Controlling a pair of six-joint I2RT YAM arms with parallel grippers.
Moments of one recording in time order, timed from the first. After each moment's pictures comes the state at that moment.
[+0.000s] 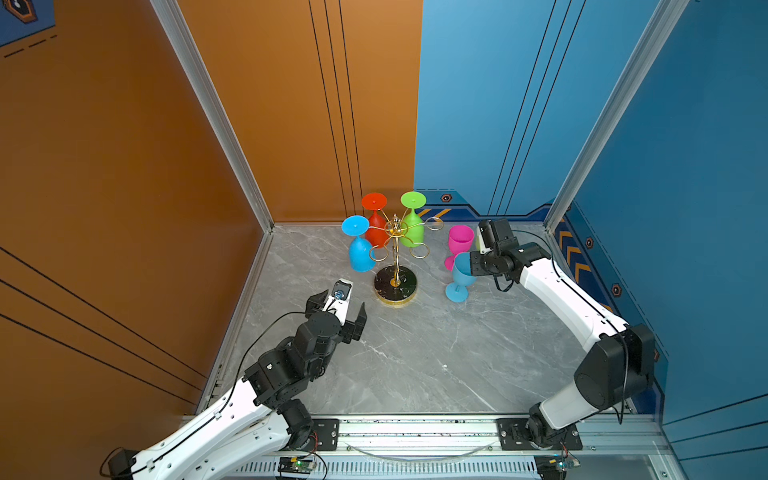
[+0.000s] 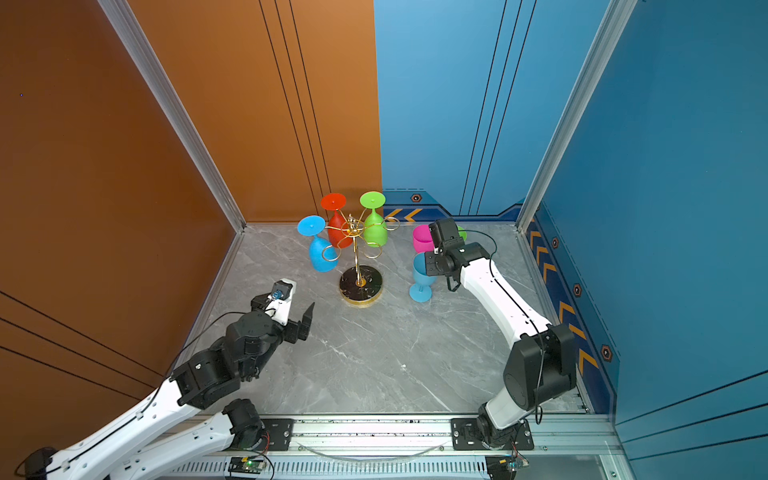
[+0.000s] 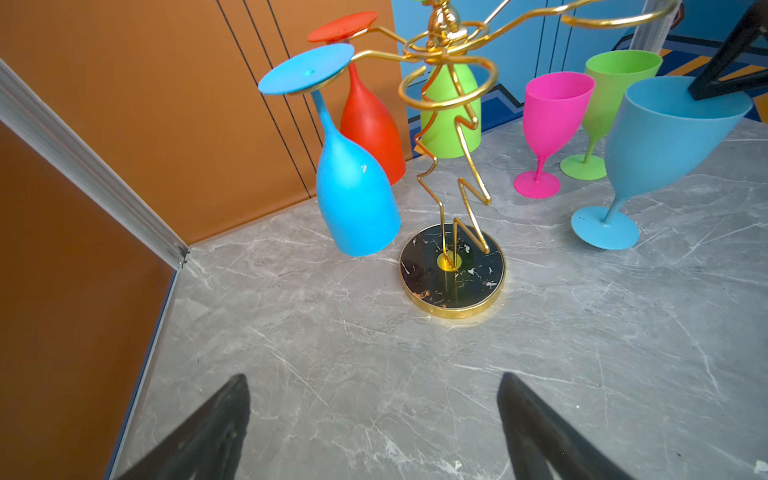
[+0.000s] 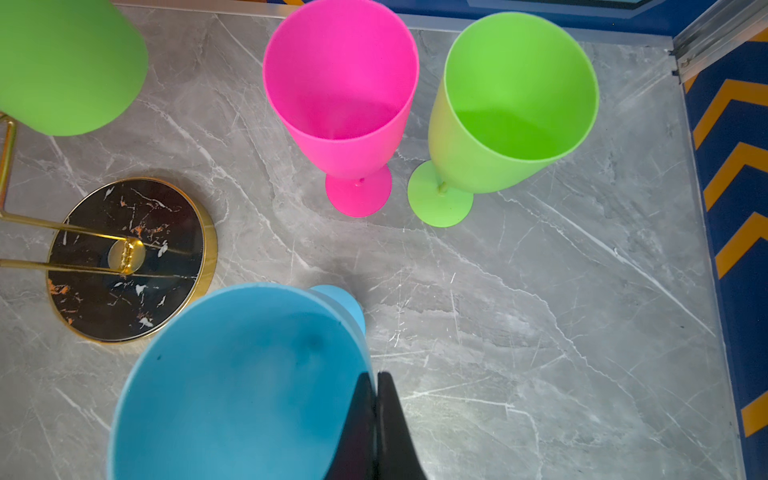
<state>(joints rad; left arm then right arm) -0.81 0.67 0.73 -0.46 -0.60 -0.06 0.35 1.60 1.43 -0.76 0.18 0.21</state>
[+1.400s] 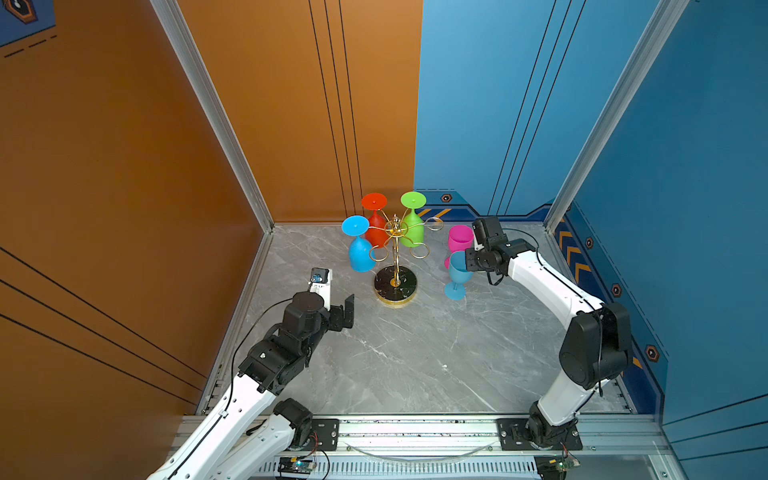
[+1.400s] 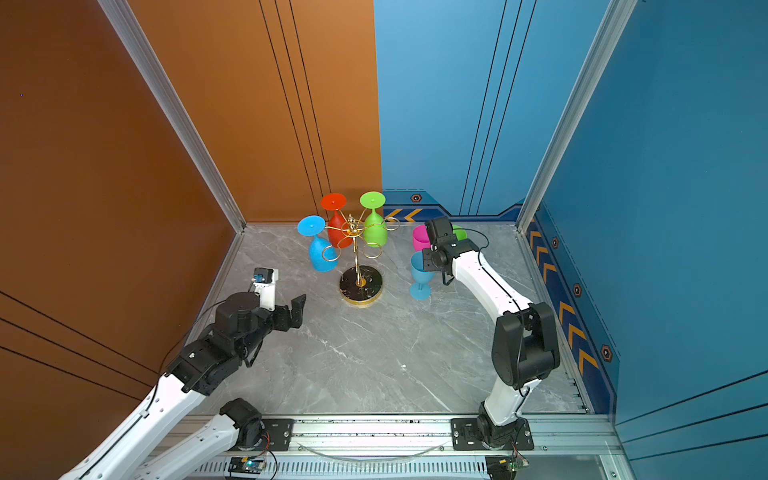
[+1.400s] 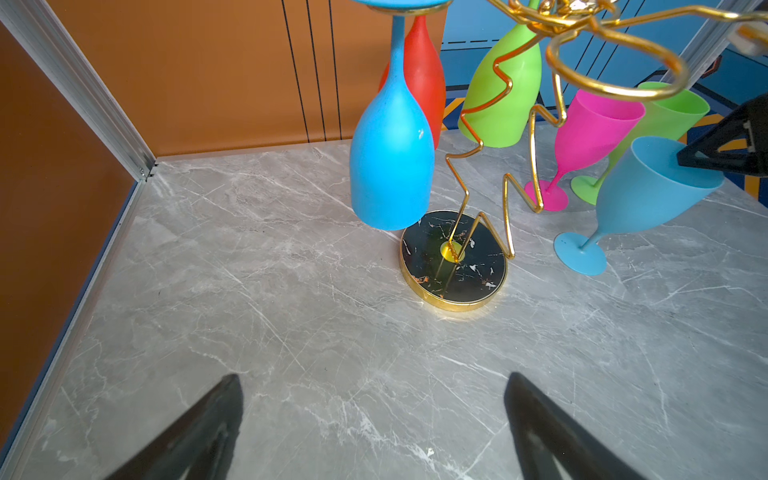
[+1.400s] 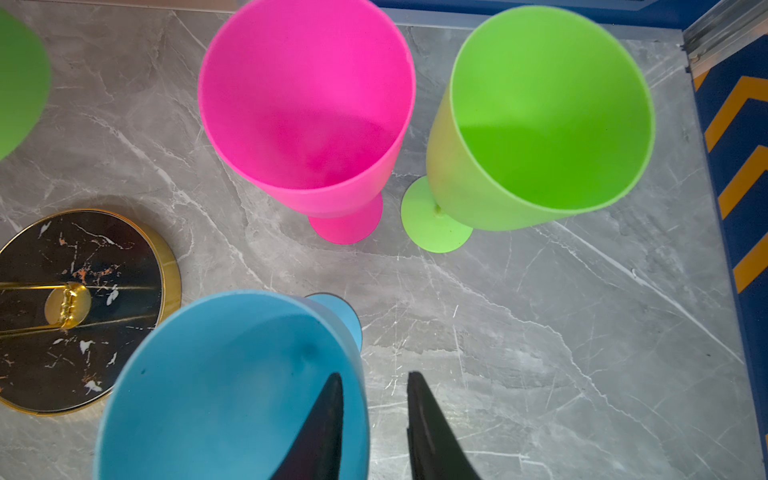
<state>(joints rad) -0.50 0.73 0.79 -0.53 -0.30 -0.20 0.33 1.72 1.47 -0.69 0.20 0.22</state>
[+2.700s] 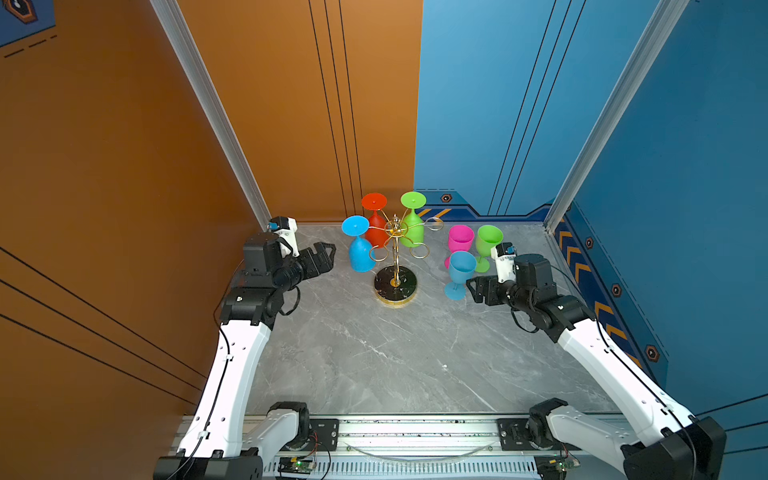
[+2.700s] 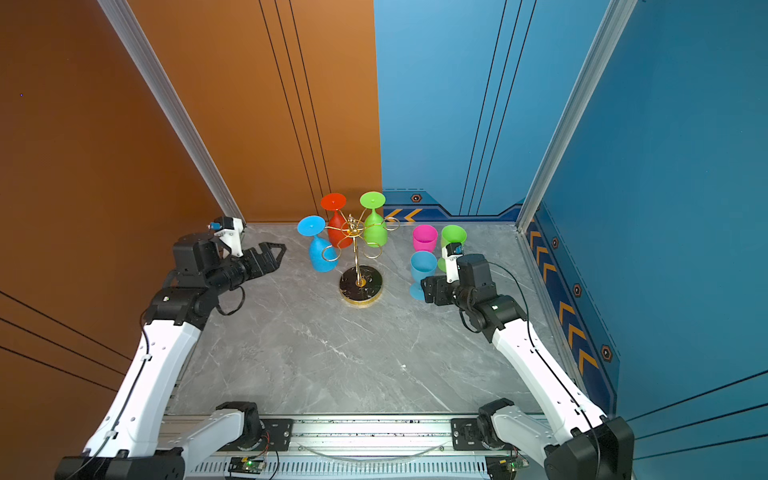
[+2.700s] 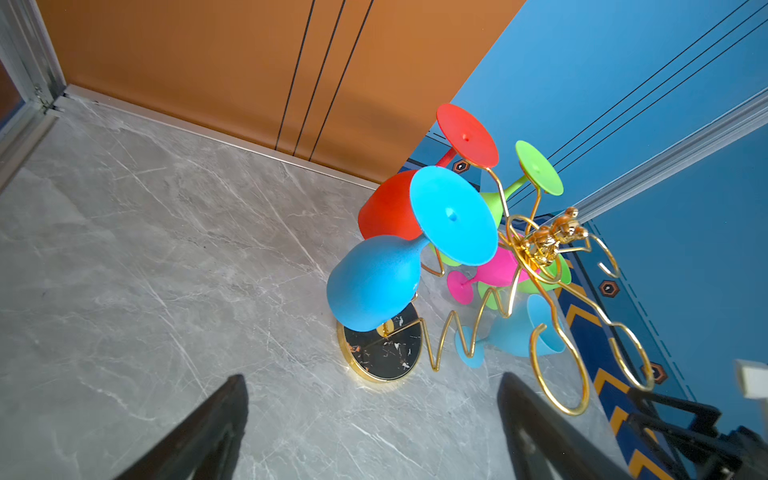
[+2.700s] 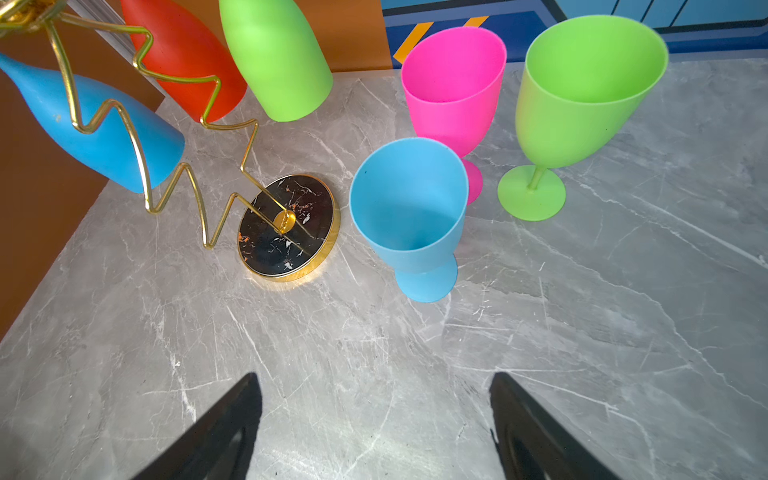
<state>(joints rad) 0.00 1.08 1.22 -0.60 0.32 -0.44 0.34 1.08 0.96 -0.51 -0.12 0.24</state>
